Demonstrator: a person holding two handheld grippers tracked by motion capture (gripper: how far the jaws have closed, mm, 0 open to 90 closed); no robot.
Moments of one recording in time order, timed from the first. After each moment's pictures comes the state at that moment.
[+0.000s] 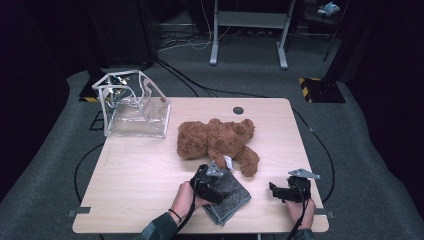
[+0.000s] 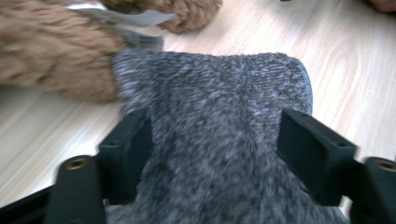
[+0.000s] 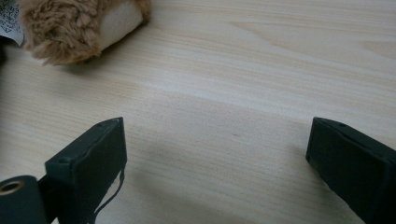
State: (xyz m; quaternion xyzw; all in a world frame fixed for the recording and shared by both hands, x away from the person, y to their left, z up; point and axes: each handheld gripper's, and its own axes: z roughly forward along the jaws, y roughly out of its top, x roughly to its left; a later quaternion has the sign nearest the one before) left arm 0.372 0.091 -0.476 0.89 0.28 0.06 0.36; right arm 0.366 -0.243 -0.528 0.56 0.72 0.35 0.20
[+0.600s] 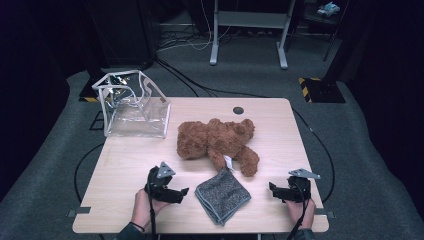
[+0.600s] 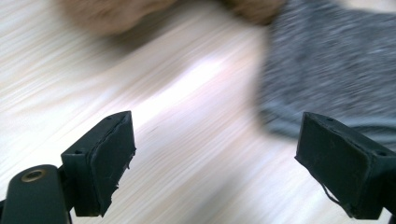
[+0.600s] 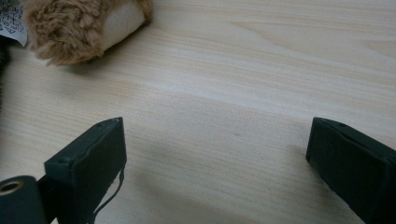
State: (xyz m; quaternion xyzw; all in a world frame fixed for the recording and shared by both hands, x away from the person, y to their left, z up) left arm 0.354 0.219 -0.482 0.83 0.41 0.15 0.35; right arm 0.366 -0.243 -0.527 0.56 0.72 0.35 0.20
